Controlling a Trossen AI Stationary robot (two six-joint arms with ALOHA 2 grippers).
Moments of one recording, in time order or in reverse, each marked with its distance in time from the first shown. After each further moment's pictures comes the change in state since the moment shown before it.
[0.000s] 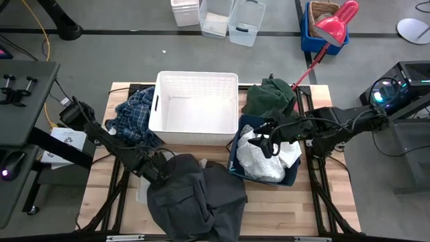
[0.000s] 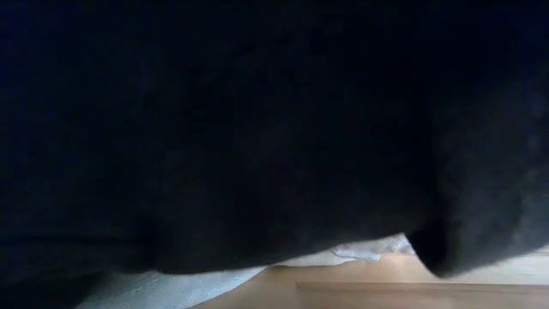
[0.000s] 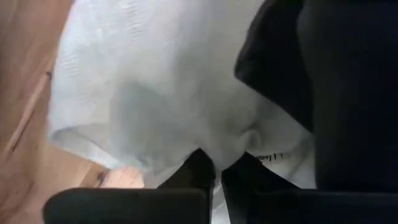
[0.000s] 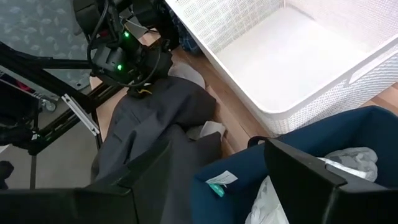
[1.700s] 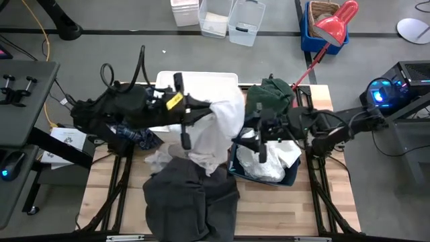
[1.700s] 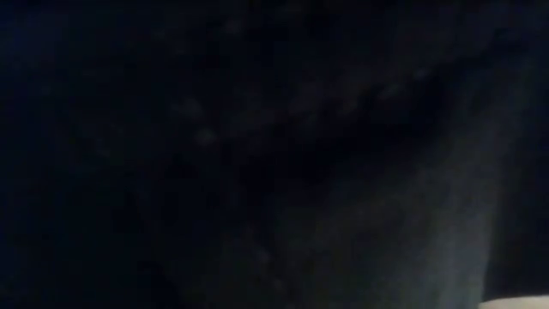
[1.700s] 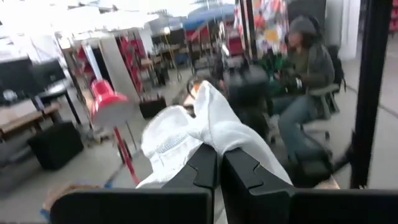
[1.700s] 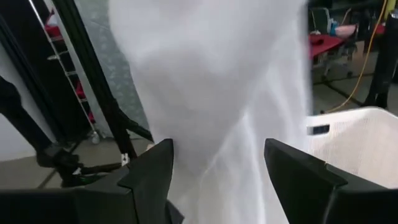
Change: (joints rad) left arm 0.348 0.265 1.639 0.194 -0.377 1.422; right arm 0.000 0.074 0.000 0.638 -0.066 -0.574
